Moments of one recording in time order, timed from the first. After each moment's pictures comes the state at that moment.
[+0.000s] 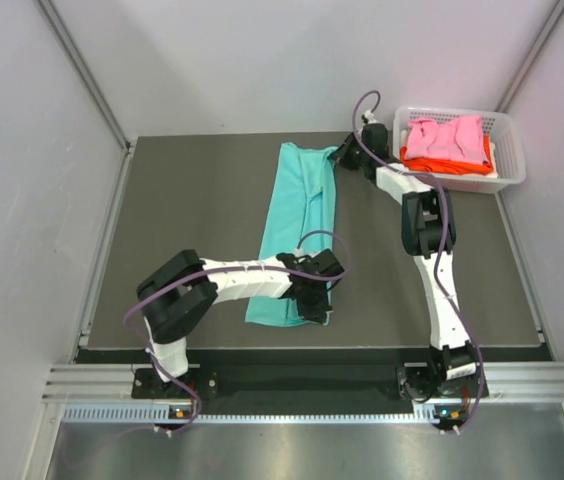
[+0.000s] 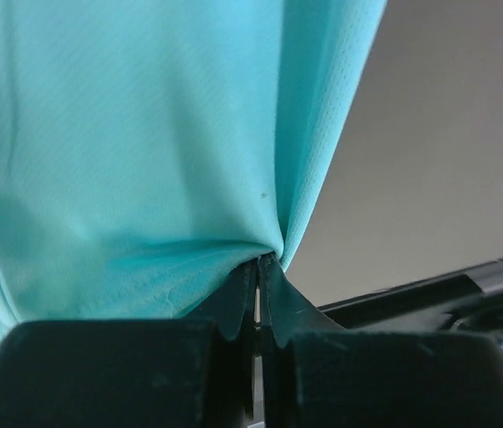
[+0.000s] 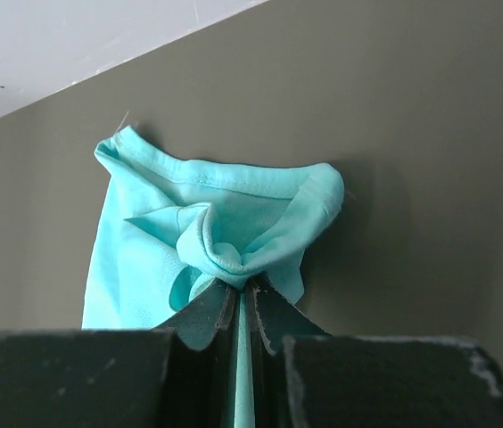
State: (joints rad) left arm -1.06 1.81 1.11 -0.54 0.02 -1.15; right arm 0.22 2.62 2.12 0.06 -0.32 0.65
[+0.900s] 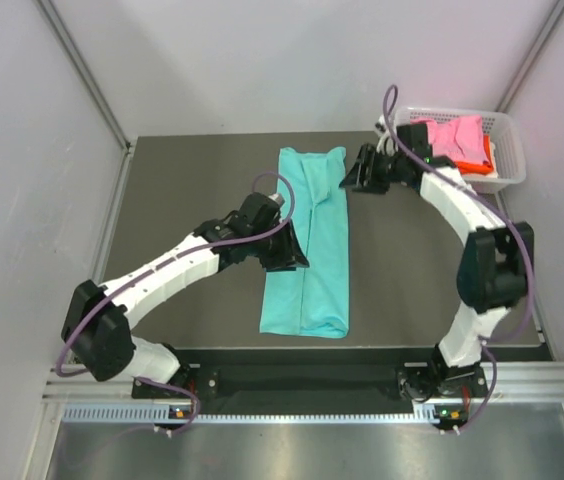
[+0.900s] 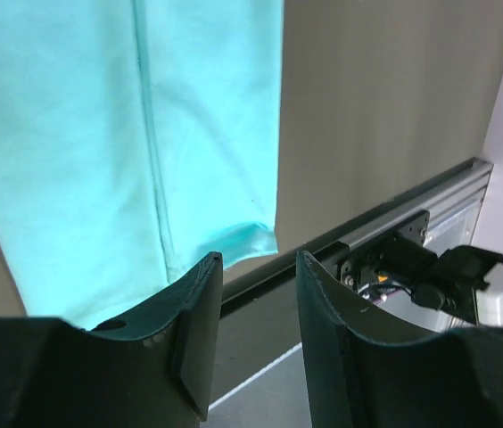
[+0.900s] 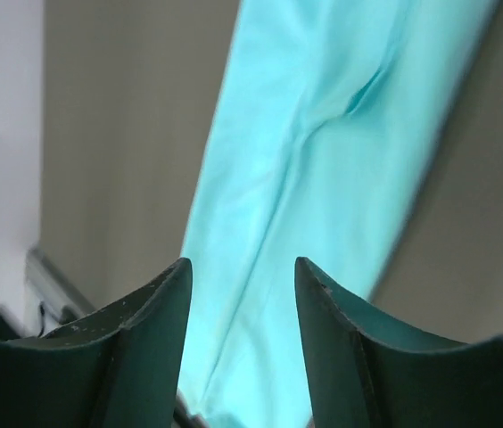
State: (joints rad) left arm -0.75 1.42 1.12 -0.53 0.22 -0.87; right arm 0.20 1.85 1.56 -0.44 -0.54 0.40
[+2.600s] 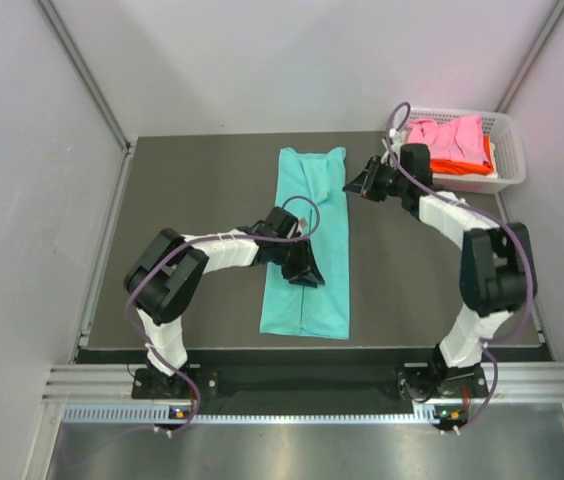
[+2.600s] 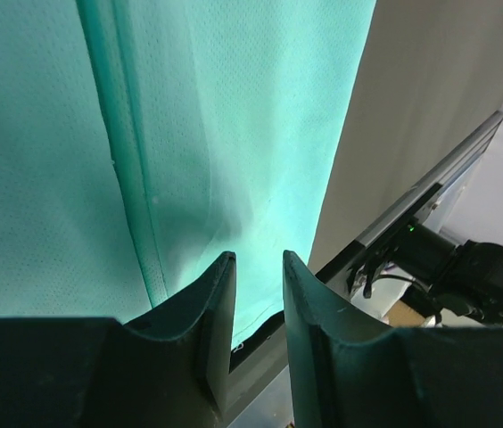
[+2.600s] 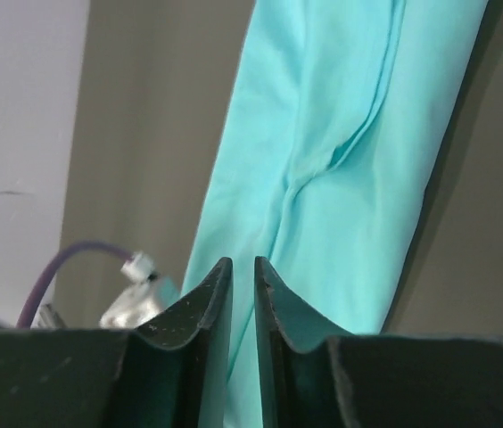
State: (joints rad) left arm -0.67 1.85 1.05 -0.15 0.55 -0.87; right arm 0.19 1.71 1.15 0.05 -0.56 0.57
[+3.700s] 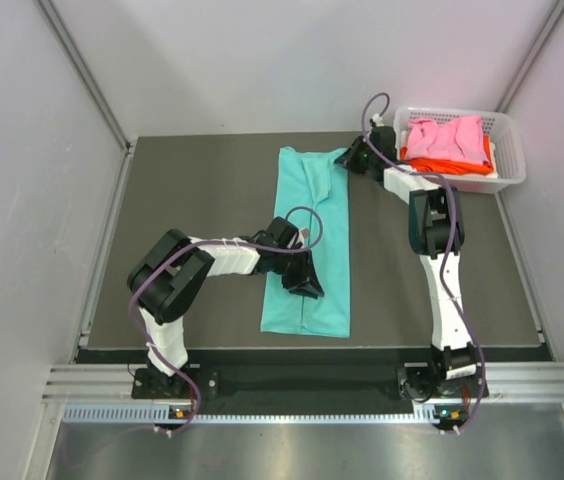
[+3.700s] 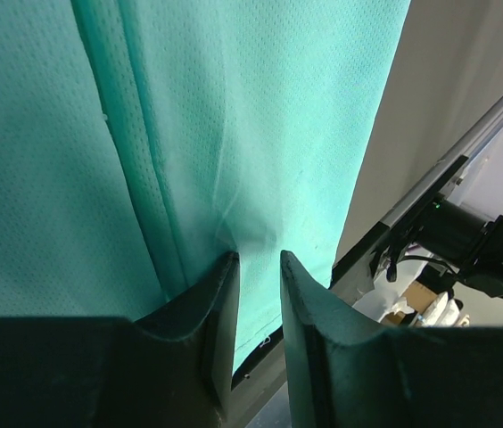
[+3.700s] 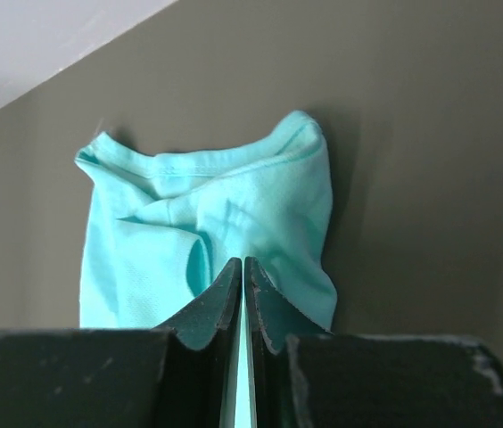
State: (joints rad) left arm -0.70 1.87 0.97 -0.06 0.58 -0.84; right arm 0.19 2.55 2.00 0.05 -0.35 0.66
